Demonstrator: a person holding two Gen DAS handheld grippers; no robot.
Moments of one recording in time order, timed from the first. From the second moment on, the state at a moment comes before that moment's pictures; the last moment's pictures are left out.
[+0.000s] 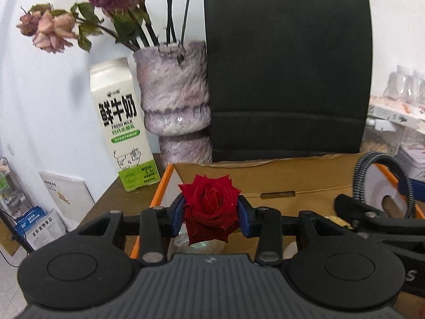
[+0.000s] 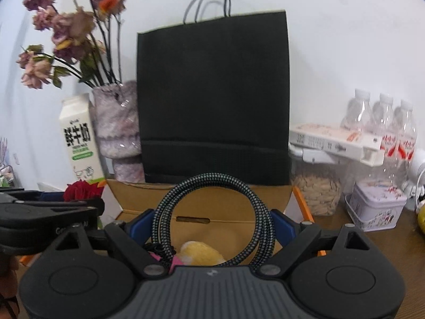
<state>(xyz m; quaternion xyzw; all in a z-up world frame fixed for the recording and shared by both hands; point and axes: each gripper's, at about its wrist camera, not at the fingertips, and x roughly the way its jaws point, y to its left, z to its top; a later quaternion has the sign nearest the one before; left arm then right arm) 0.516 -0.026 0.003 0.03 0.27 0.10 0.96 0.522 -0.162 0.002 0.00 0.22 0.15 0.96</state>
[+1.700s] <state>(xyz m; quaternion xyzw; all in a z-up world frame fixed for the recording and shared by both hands) 0.406 0.004 0.054 -0.04 0.20 0.08 0.98 0.434 -0.191 0.068 0.00 0.17 0.17 0.97</state>
